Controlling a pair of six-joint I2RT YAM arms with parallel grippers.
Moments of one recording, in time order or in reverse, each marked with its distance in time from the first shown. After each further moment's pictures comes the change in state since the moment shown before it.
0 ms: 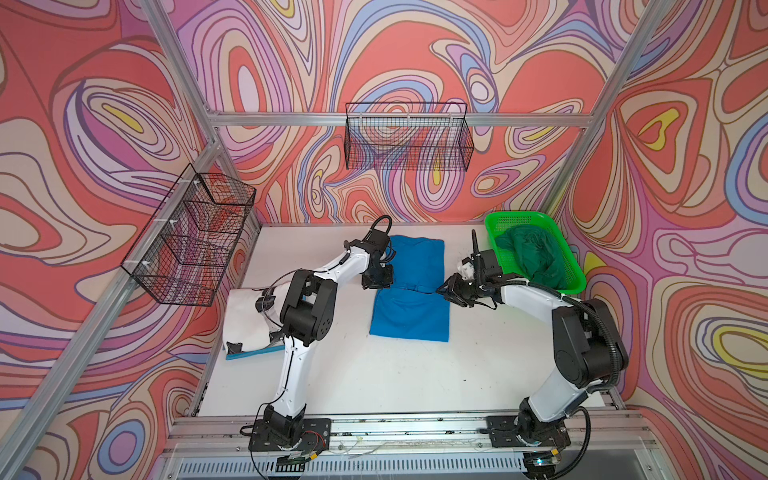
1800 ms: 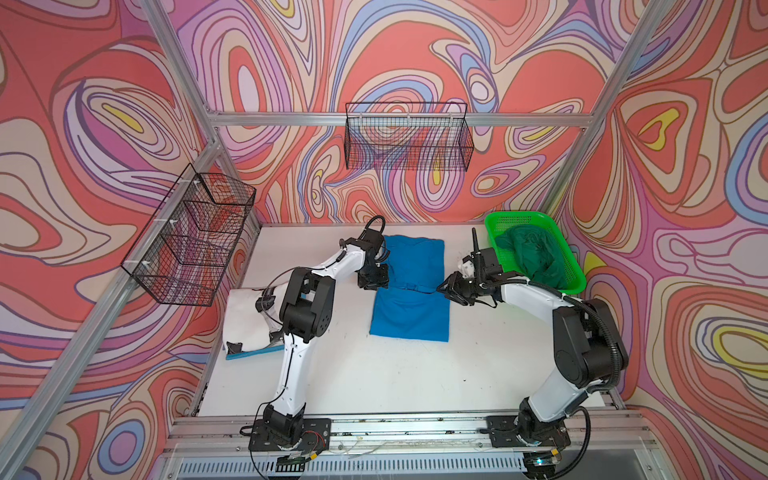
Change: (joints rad) left arm 0.038 0.023 0.025 -0.040 0.034 -0.029; right arm 0.000 0.000 0.022 -0.021 0.016 0.002
